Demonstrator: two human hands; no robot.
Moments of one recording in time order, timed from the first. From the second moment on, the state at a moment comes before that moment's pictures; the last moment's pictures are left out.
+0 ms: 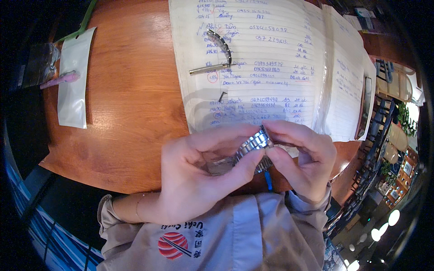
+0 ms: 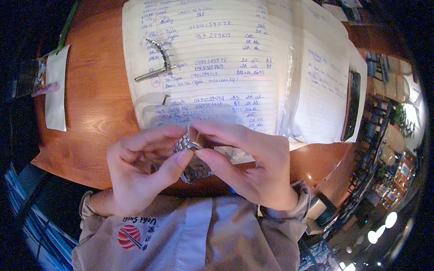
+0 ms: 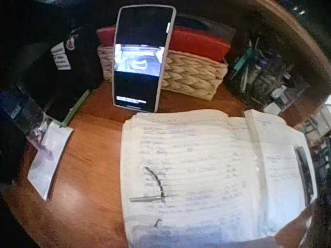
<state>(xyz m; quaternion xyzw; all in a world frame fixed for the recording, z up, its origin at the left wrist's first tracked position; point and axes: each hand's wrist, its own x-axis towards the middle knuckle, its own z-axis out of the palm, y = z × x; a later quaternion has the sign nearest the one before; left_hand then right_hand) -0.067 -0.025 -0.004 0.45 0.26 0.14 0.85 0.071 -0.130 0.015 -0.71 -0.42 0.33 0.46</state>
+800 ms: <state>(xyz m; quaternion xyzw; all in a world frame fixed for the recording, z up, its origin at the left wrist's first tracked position) -0.065 -0.023 -0.004 0.41 0.33 0.08 0.85 0.051 -0.136 -0.003 -0.72 -0.63 0.00 0.29</state>
